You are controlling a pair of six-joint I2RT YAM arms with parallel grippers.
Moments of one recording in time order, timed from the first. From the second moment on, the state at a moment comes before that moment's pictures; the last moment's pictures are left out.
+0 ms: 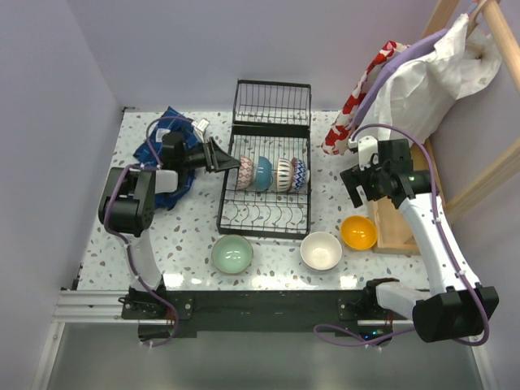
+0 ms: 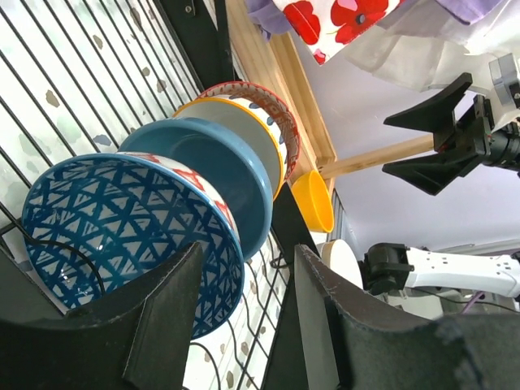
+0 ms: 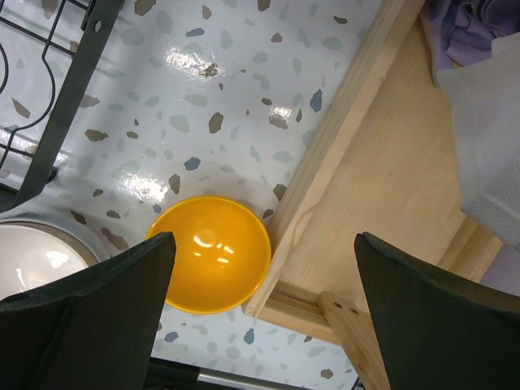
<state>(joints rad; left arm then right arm) -0.10 1.98 1.02 0.75 1.11 -0.87 0.12 1.15 1.16 -0.91 0.01 -0.33</state>
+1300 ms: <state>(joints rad) -0.50 1.02 0.89 -0.94 0.57 1.03 0.12 1.25 1.16 -0.92 -0.18 -0.50</state>
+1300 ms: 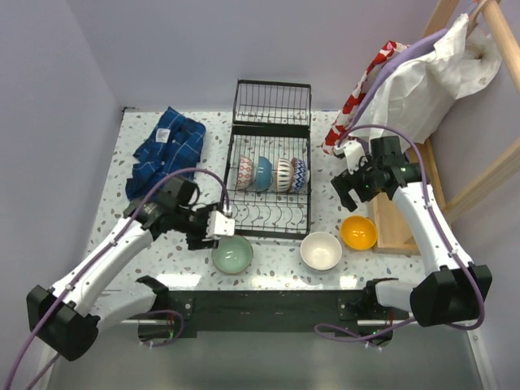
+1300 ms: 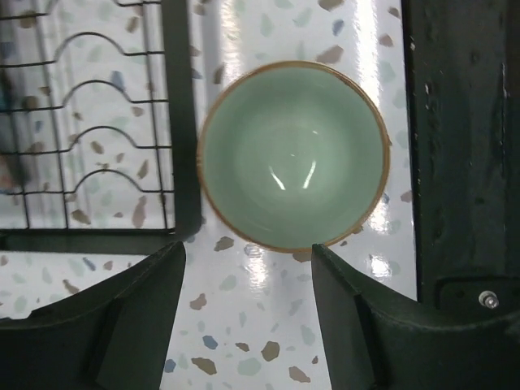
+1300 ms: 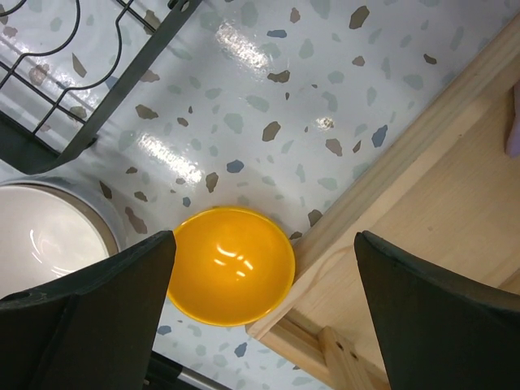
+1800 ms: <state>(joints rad) -0.96 1.16 0.78 -0.76 0.40 0.83 0.12 1.19 1.19 -0.93 -0.22 -0.50</state>
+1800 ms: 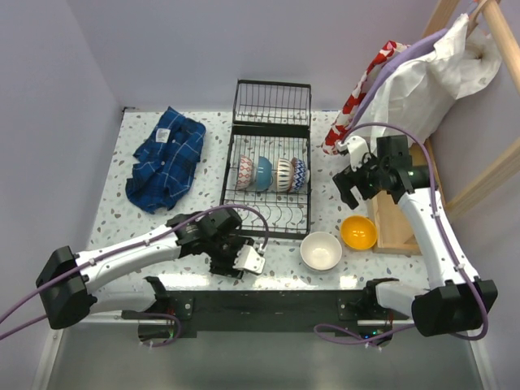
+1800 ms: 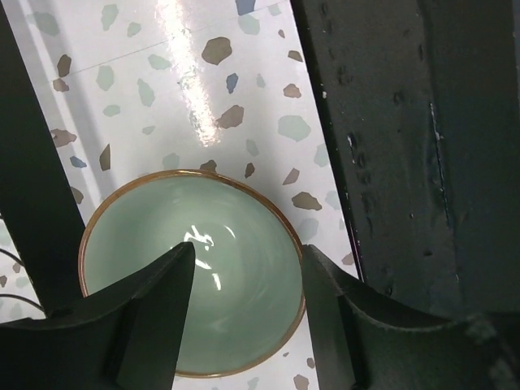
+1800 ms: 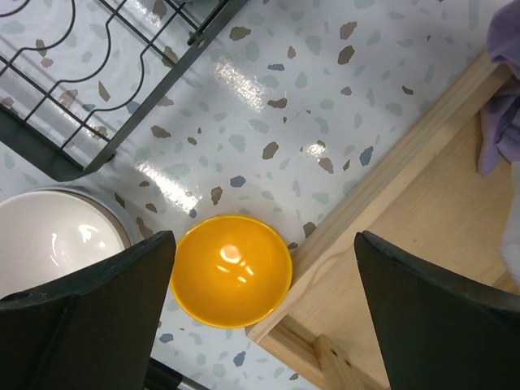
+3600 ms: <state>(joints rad) -1.06 1.14 0.73 -0.75 0.21 0.59 0.12 1.11 1.17 -0.95 -0.23 -0.46</state>
